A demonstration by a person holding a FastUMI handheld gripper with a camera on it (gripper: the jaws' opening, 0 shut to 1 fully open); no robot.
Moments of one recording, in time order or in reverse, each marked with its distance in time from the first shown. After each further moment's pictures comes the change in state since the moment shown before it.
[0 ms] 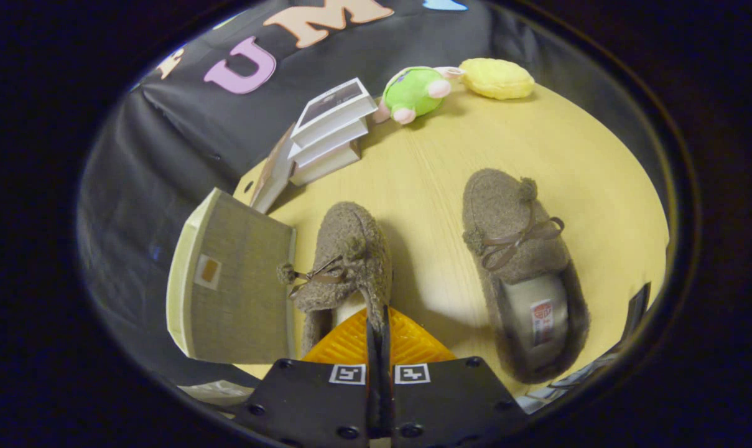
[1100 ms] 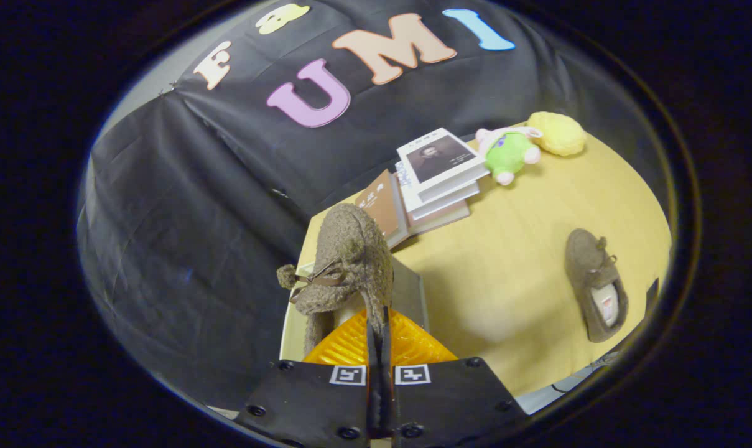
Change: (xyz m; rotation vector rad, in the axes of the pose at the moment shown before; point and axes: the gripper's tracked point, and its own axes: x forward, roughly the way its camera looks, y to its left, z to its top) arm -0.050 0.224 0.028 -0.049 -0.146 0.167
